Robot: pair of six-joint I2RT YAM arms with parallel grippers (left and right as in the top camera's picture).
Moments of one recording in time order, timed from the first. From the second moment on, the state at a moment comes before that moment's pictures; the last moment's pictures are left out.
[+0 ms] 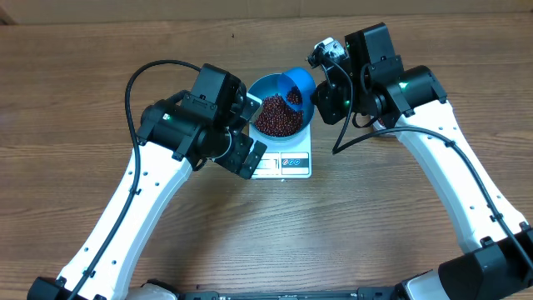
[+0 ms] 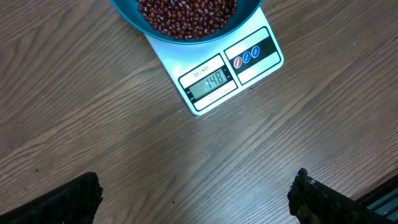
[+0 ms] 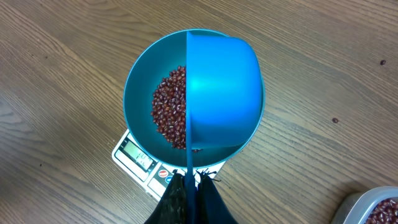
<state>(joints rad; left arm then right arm) -0.43 1.49 1.50 -1.22 0.10 0.08 0.36 1.66 1.62 -0.94 -0.26 -0.17</state>
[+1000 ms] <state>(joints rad) -0.43 1.49 1.50 -1.22 0.10 0.08 0.36 1.66 1.62 -0.97 -0.30 -0.22</state>
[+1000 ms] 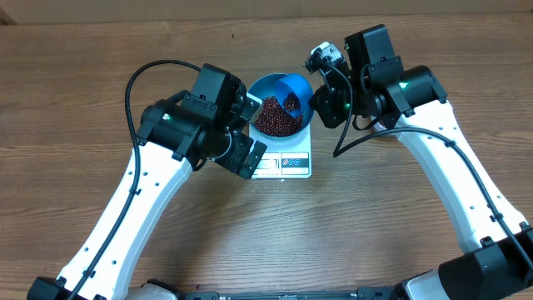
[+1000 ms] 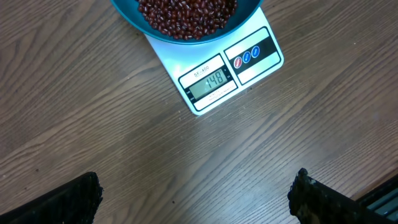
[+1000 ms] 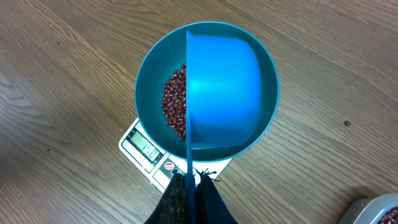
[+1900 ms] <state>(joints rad) -0.43 1.49 1.50 -1.22 0.10 0.08 0.36 1.66 1.62 -0.94 -0.25 -0.14</state>
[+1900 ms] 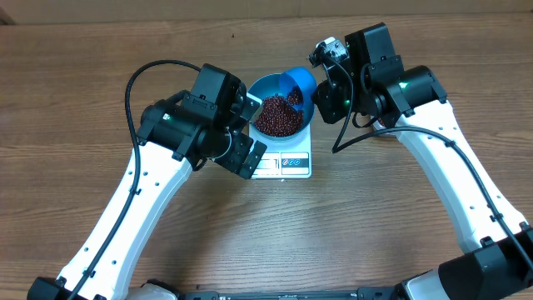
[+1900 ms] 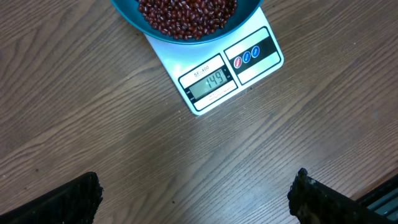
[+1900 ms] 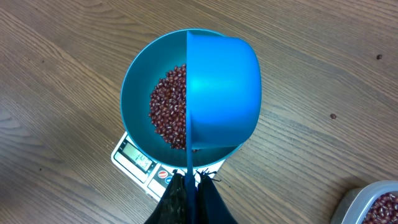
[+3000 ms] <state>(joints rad) -0.43 1.49 1.50 -1.22 0.10 0.08 0.36 1.66 1.62 -0.96 -0.30 -0.19</state>
